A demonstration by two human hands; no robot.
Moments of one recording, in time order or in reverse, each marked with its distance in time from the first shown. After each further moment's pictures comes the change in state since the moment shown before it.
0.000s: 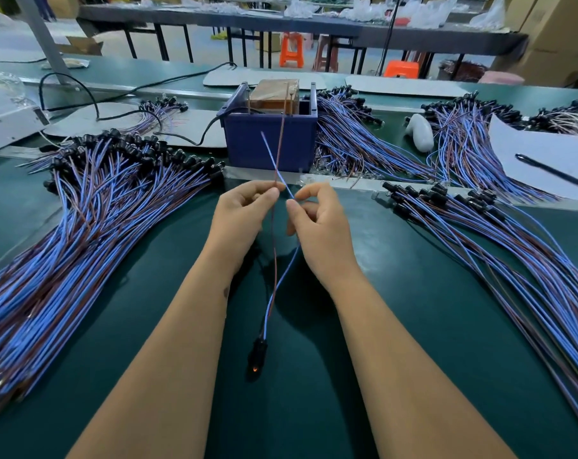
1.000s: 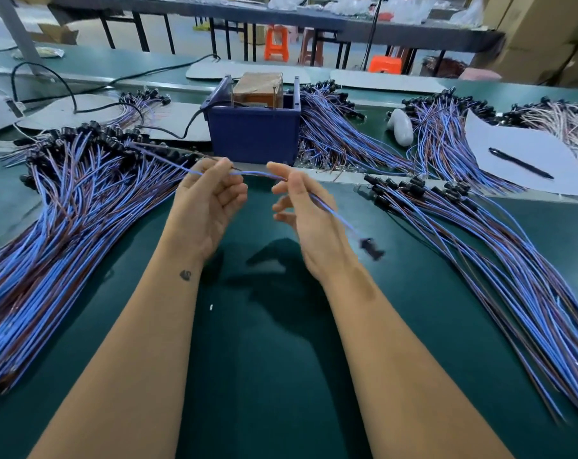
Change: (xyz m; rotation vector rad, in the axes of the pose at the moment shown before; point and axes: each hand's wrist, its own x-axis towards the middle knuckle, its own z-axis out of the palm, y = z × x) left_hand 0.000 0.014 -0.021 -0.688 -0.071 -0.122; right_hand -0.004 -0.010 -0.005 0.344 -0.089 0.053
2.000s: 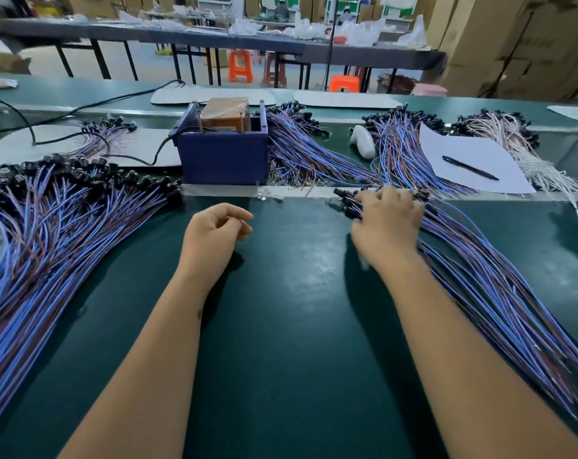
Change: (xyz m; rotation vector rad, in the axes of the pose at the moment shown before) left_hand -0.006 -0.026 0.015 0.824 0.024 0.071; right_hand 0.007 -0.034 -0.116 -1.772 0.342 0.151
